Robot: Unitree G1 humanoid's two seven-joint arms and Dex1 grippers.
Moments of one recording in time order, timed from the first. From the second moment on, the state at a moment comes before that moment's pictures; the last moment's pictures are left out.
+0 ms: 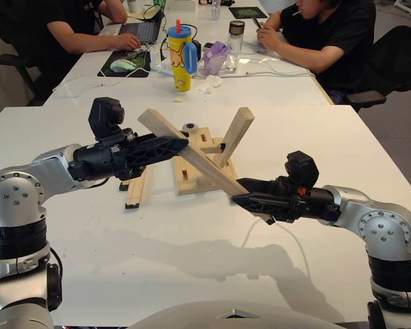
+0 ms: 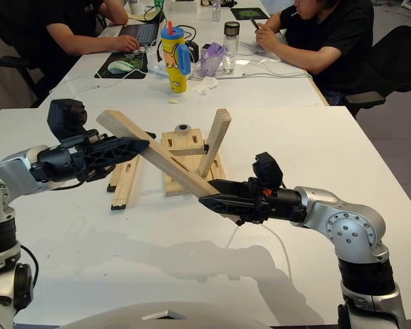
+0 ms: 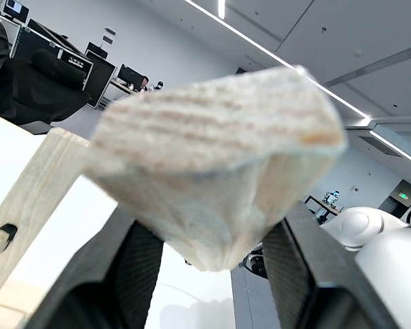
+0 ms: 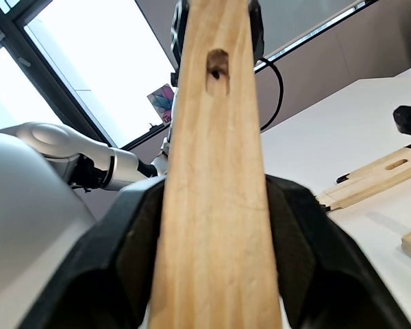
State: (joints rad) left arm -0.40 0.69 0.23 -0.25 -1.47 1.09 -0.75; right arm -0.17 -0.62 -0.10 -0.41 1.22 0.96 0.96
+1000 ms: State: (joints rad) left arm -0.44 0.76 0.10 0.09 -0.67 0.57 -1.08; right arm -0.23 -0.35 0.37 -0.11 0.25 0.49 0.65
